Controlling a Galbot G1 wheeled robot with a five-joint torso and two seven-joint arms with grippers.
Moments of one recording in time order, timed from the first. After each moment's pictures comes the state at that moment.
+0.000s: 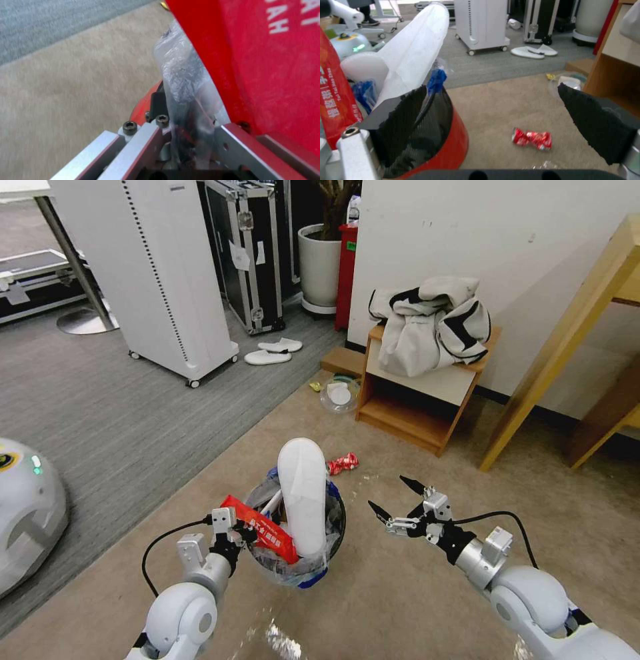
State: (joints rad) left arm 1.42 -1.19 -0.37 -1.98 -0.66 0.32 -0.20; right arm -1.38 0.87 0.35 1.94 0.53 0.05 -0.29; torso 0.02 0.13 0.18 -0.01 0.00
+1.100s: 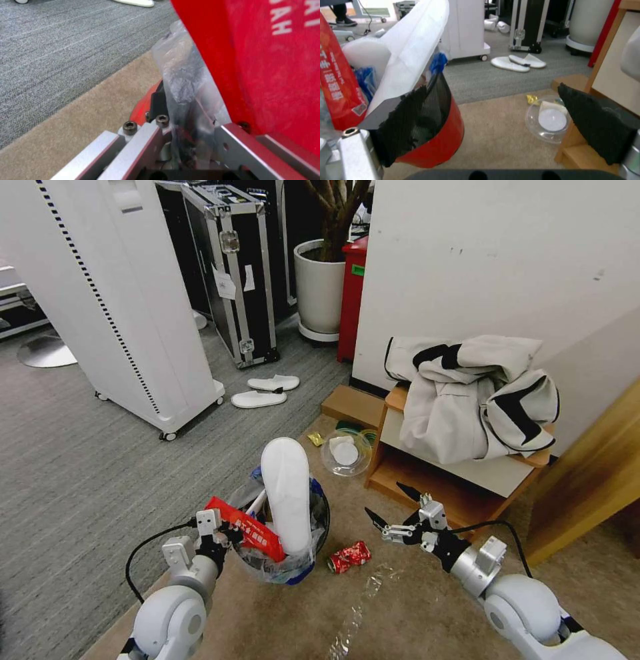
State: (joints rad) left arm 1.45 -1.21 -0.41 -1.99 -0.64 0.31 -0.21; right arm -1.41 0.89 0.32 1.92 0.49 0.10 -0.29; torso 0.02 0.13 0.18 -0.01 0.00
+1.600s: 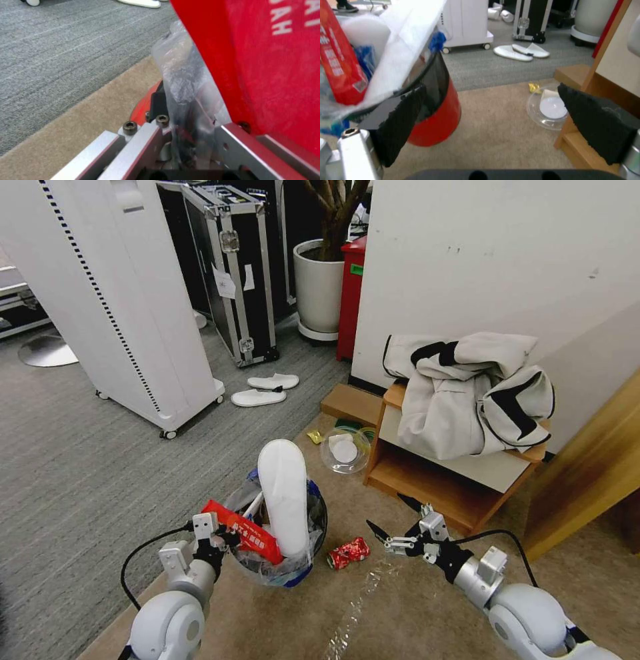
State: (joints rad) left arm 1.47 -1.22 -0.44 -2.00 -0.62 0.31 -0.22; right arm -1.45 0.88 0.34 1.90 0.46 0.10 -0.32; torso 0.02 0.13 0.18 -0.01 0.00
